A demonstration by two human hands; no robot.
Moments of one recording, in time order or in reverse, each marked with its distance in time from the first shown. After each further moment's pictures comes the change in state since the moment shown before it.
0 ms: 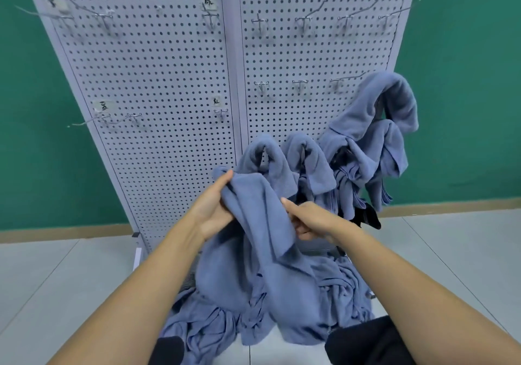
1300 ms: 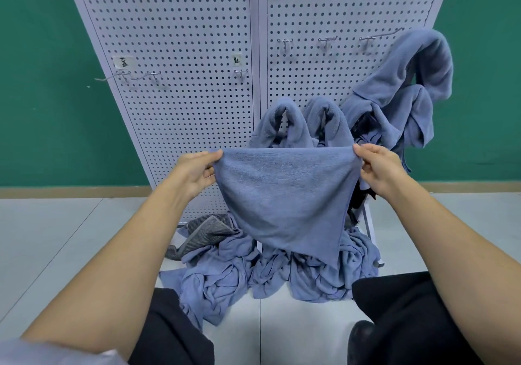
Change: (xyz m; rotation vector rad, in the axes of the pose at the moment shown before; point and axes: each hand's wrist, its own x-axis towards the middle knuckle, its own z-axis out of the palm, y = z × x) left_hand -0.013 0.018 -0.067 0.275 0.373 0.102; right_hand 0.003 0.022 -0.062 0.705 0.484 -0.207
